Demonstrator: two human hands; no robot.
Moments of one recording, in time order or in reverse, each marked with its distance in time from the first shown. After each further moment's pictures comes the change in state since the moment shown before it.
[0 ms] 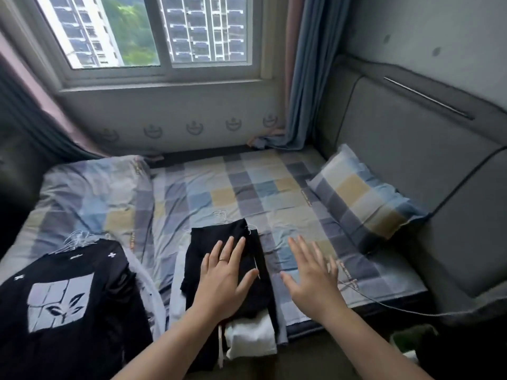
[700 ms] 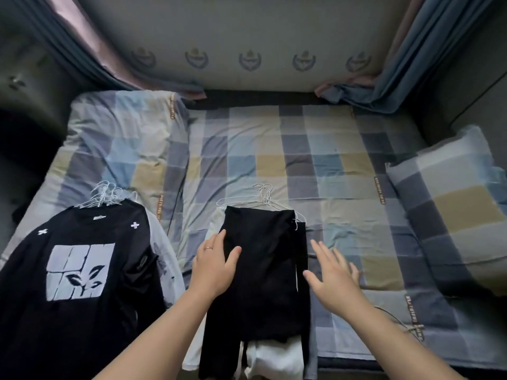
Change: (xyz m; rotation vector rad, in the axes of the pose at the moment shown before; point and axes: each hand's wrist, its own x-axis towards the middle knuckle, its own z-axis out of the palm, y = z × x) left_hand 0.211 -0.207 0.049 -0.292 -0.111 -0.628; right_hand 0.301 -0.023 0.115 -0.082 -0.459 0.032
